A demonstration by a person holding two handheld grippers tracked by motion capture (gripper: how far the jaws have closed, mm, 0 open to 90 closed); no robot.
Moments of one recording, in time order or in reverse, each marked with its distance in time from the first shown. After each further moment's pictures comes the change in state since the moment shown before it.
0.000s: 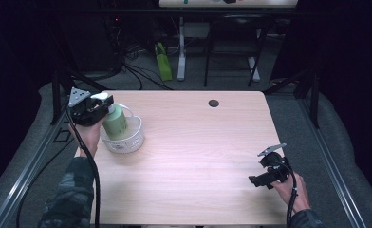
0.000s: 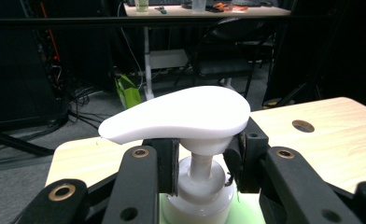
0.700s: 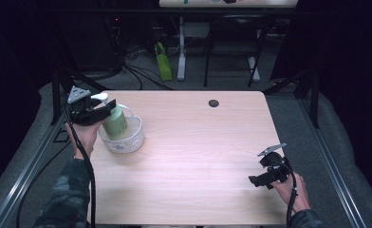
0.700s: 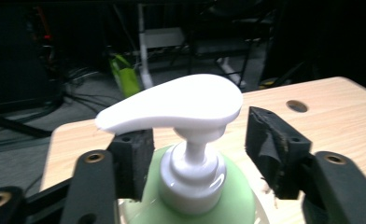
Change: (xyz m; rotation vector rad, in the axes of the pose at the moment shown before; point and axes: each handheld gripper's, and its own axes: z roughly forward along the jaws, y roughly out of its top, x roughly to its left) left arm -0.001 0.008 -0.008 0.097 -0.006 0.005; right arm 0.000 0.000 0.001 0.003 -0.003 0.002
